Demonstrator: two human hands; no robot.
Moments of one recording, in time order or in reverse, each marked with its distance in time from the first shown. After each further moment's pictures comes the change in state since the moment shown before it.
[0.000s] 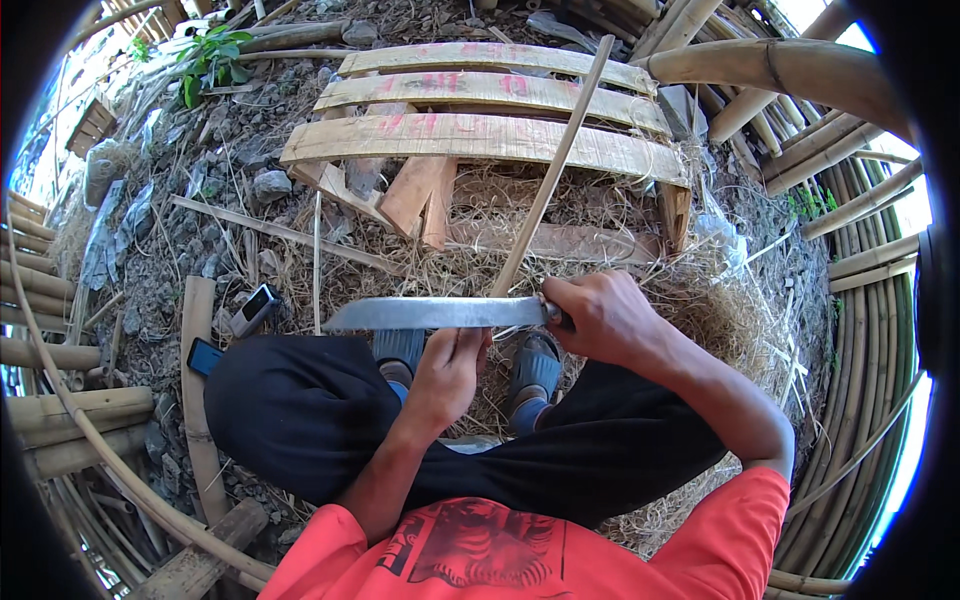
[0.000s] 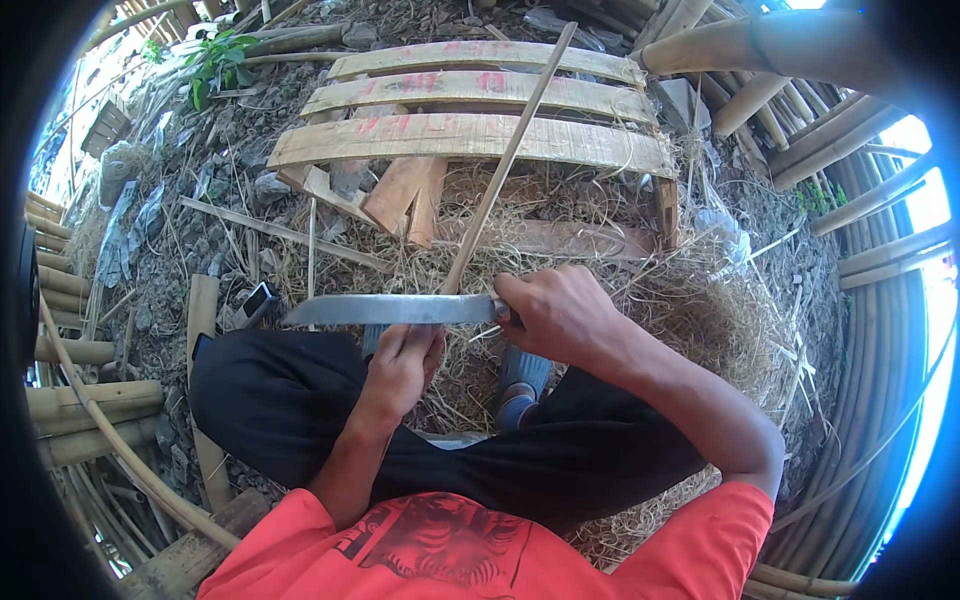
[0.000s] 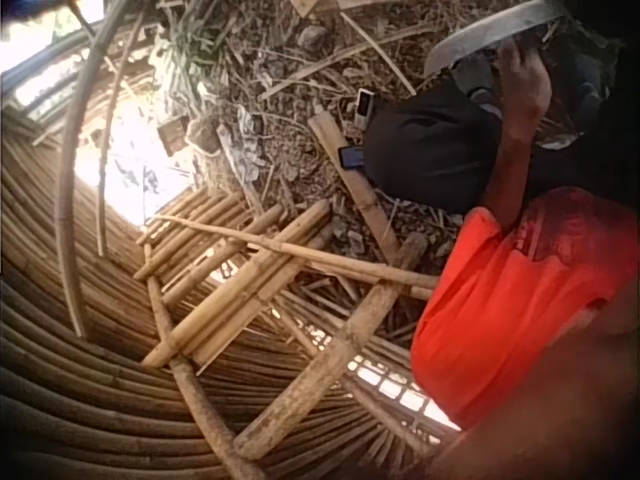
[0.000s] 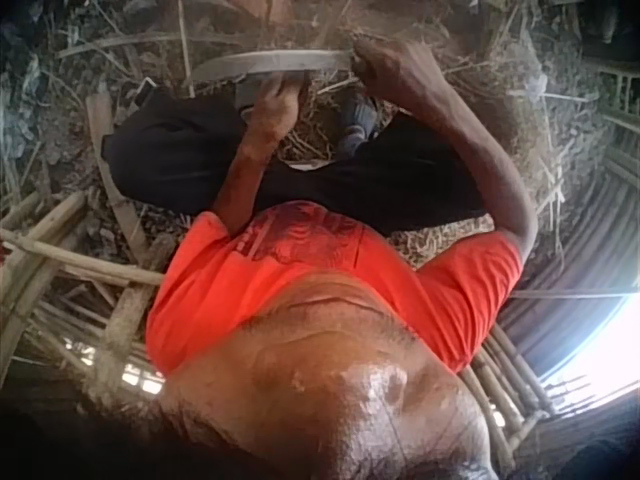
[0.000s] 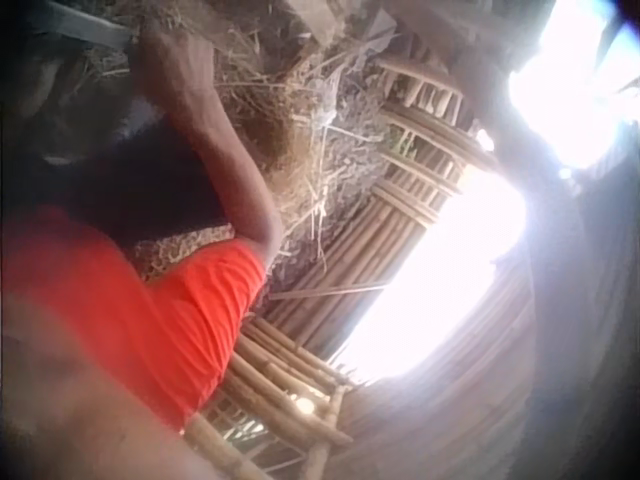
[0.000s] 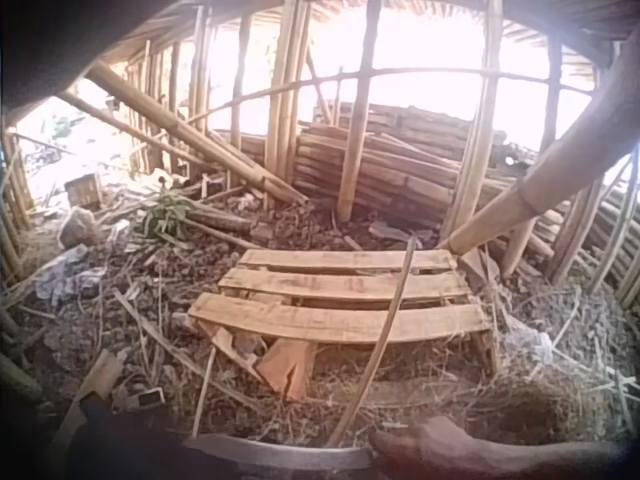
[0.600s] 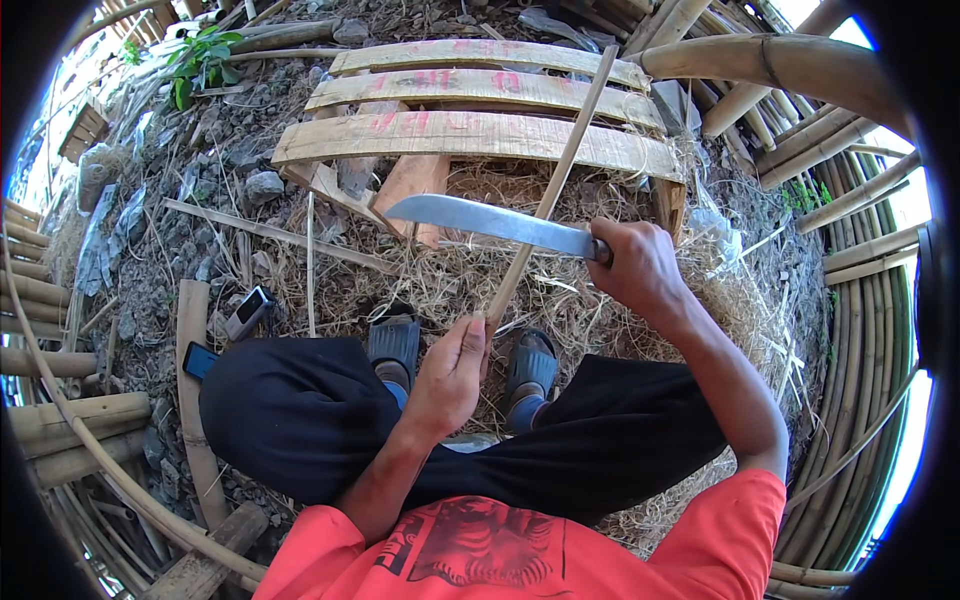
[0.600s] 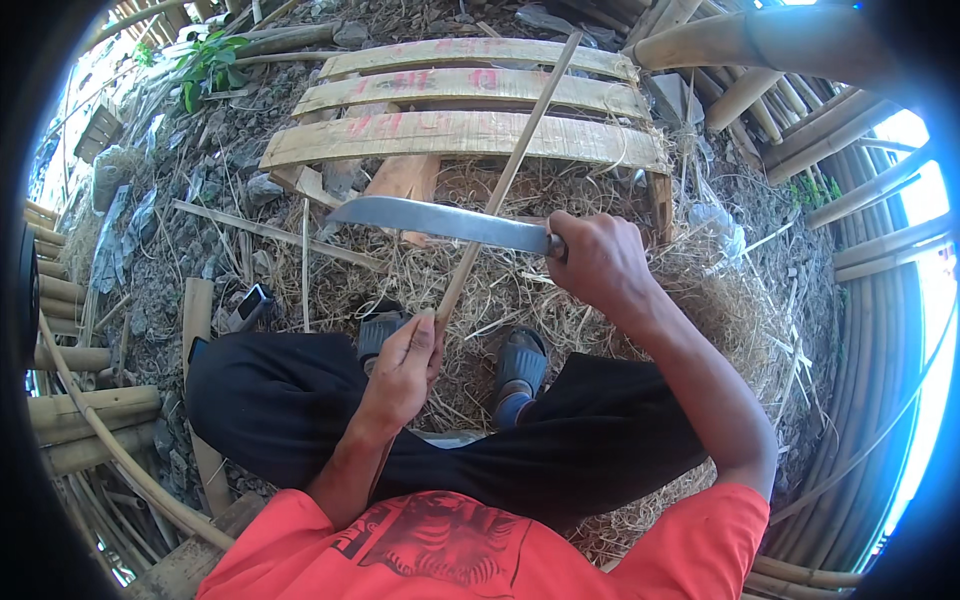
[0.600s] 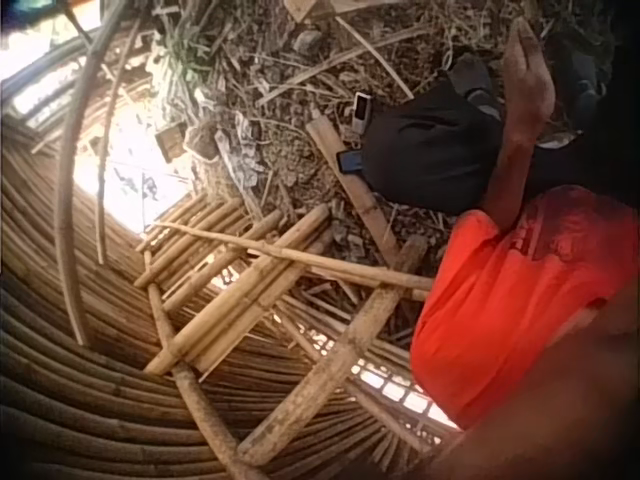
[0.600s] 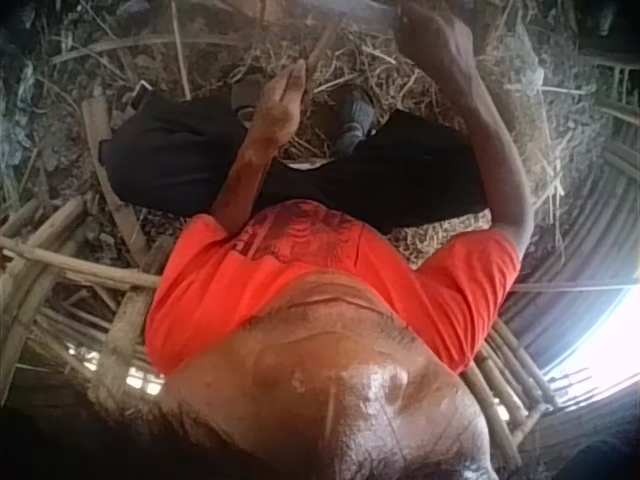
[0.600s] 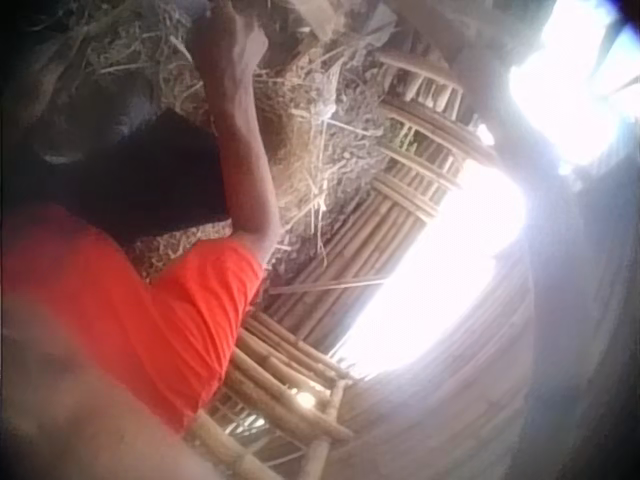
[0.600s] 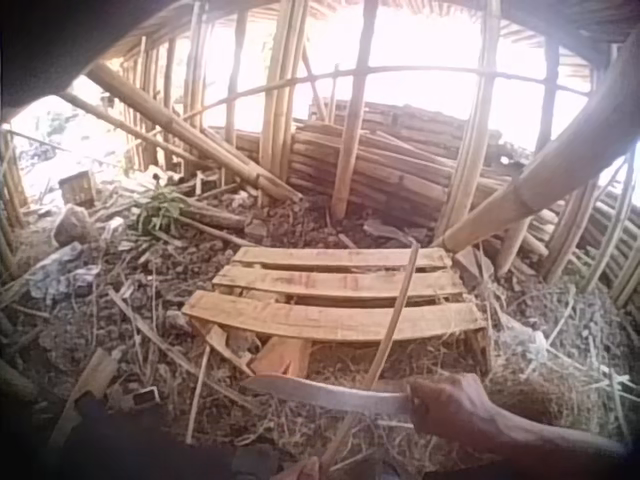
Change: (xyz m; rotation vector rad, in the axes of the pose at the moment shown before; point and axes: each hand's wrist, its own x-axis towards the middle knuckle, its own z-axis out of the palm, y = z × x) left_hand -0.010 0.014 0.002 0.160 -0.065 0.094; right_hand 0.005 0.048 -0.014 -0.190 0.272 0.243
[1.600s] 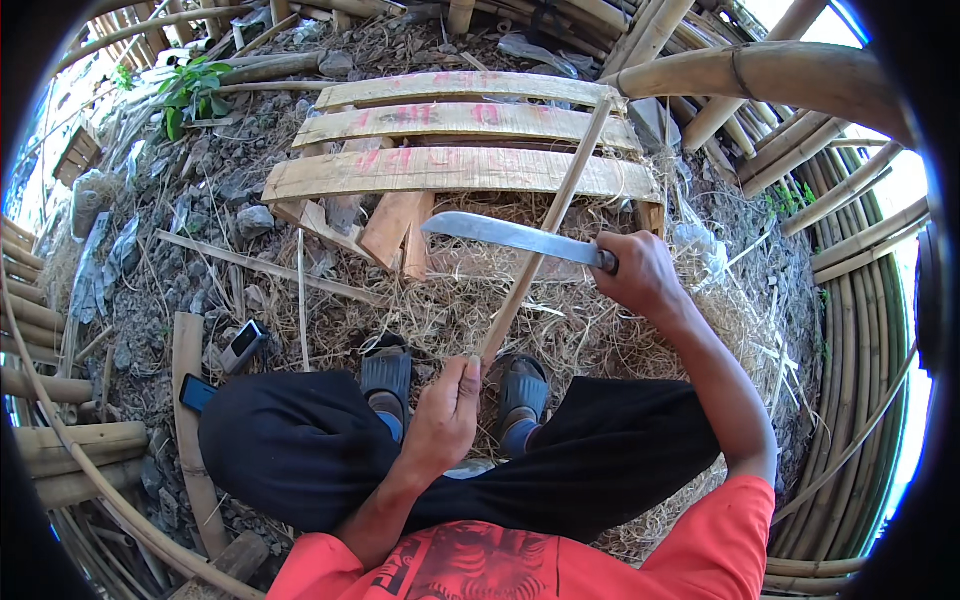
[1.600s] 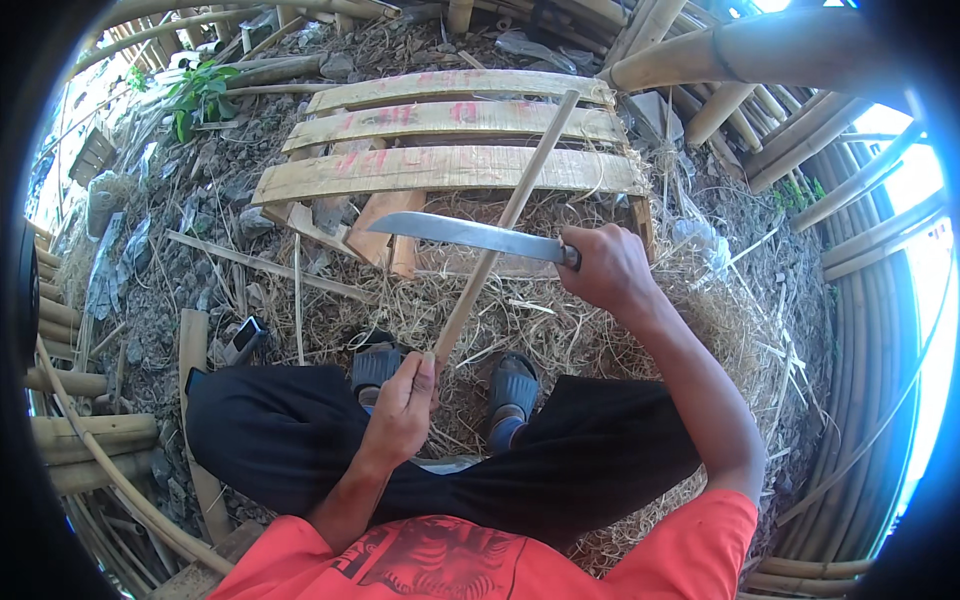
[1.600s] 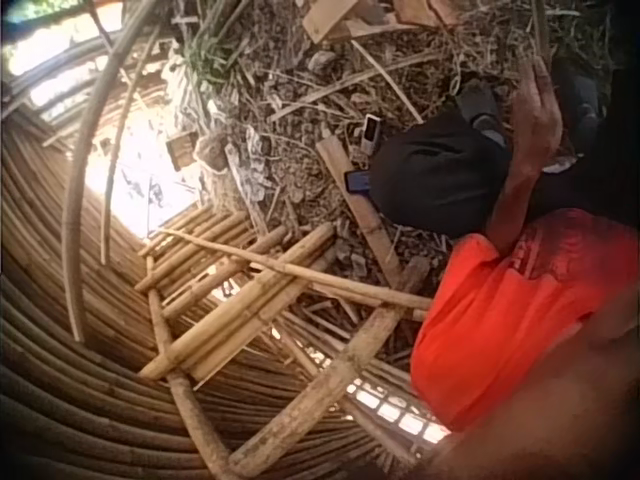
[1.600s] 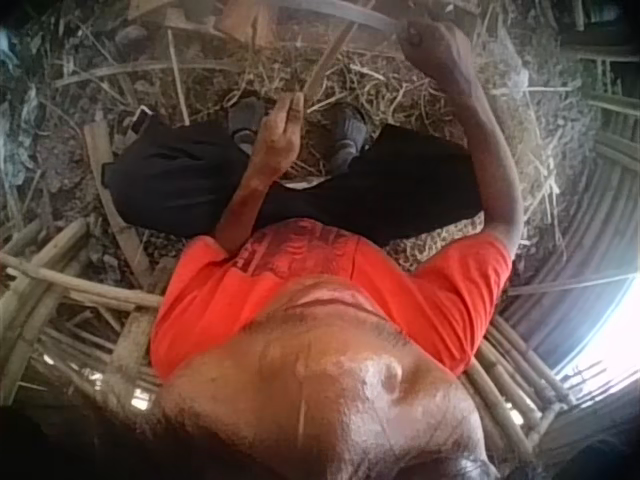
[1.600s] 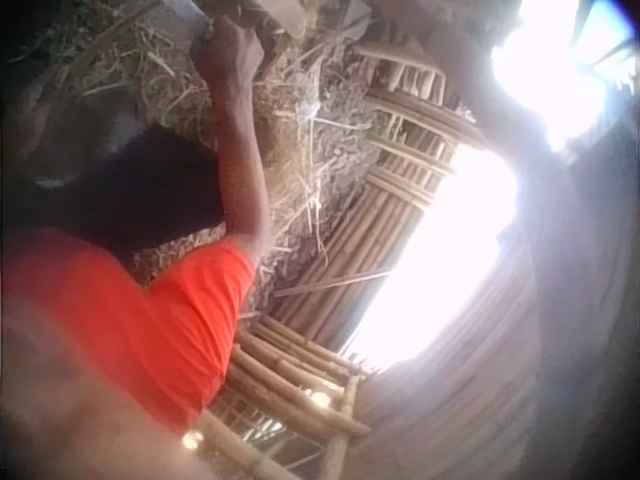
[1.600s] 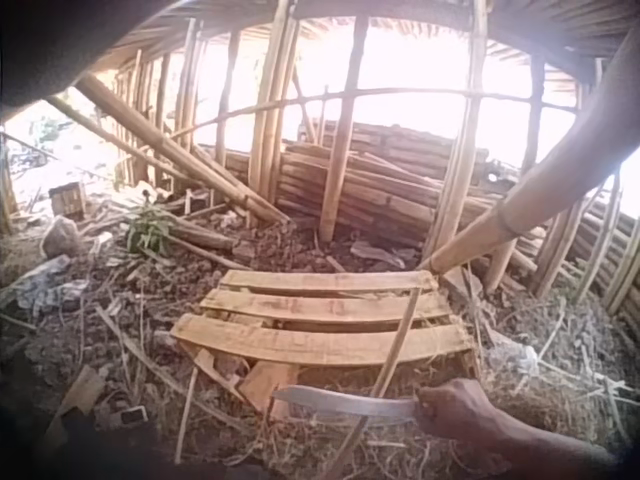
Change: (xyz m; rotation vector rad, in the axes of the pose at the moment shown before) left_hand -0.010 0.005 0.006 0.225 0.023 0.015; right_hand 0.001 0.039 -0.006 0.032 0.027 0.060
